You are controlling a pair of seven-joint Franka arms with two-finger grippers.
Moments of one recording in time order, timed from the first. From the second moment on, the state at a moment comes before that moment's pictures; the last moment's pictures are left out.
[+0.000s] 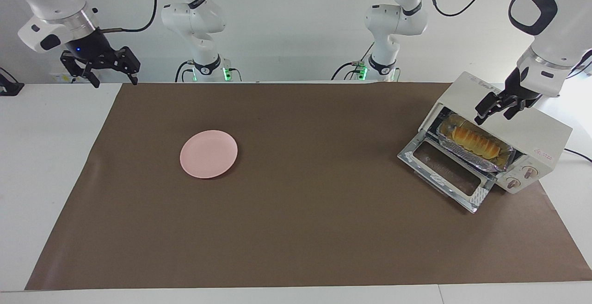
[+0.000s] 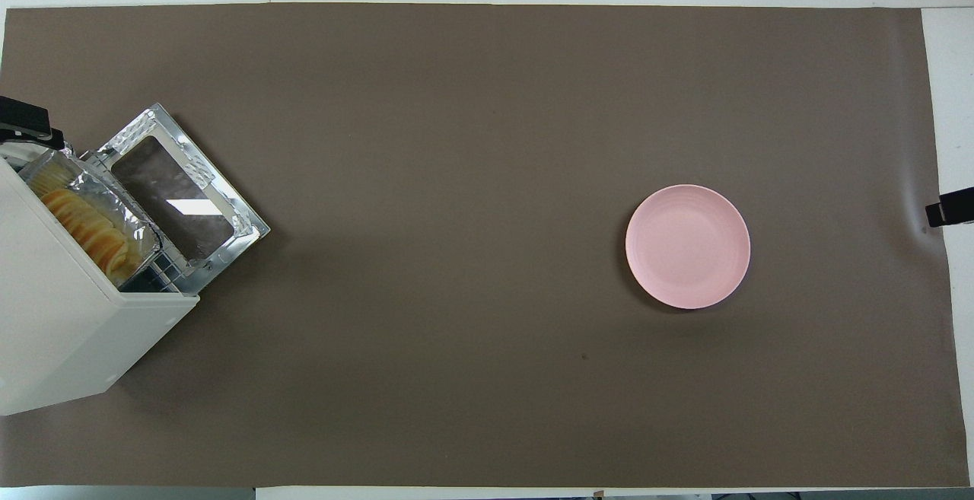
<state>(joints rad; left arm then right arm) -0.26 0.11 0.35 -1.53 -0.08 1.66 -0.02 -0.07 -0.07 -0.06 -1.60 -0.02 1.49 -0.22</state>
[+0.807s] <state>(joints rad) -0.13 0.00 0.11 -1.63 -0.08 1.59 -0.01 -0.07 -0.07 -0.06 -1.60 -0.02 1.49 -0.22</state>
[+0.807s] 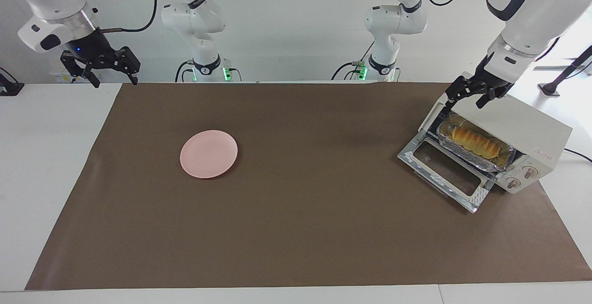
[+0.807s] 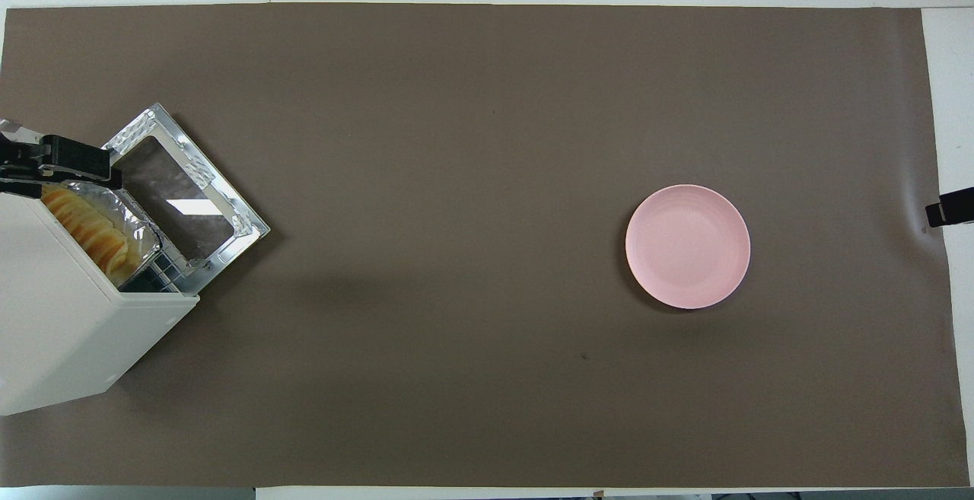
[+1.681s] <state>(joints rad) -0.09 0.00 0.04 -1.65 -0.02 1.57 -0.02 -0.07 -0.07 -0.06 -1.60 -0.02 1.49 -0.22</state>
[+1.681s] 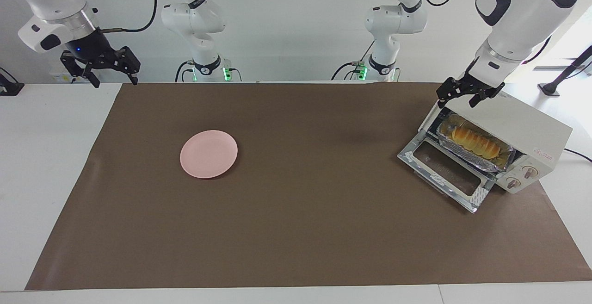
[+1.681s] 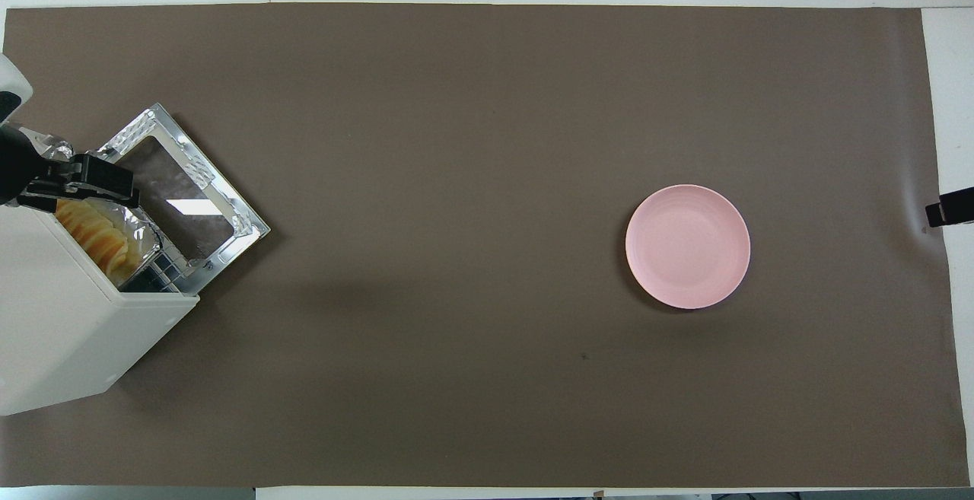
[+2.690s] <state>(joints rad) -0.10 0.00 0.03 -1.63 0.02 1.57 -0.03 -0.07 -0.07 -0.06 -1.60 -0.02 1.49 -0.22</state>
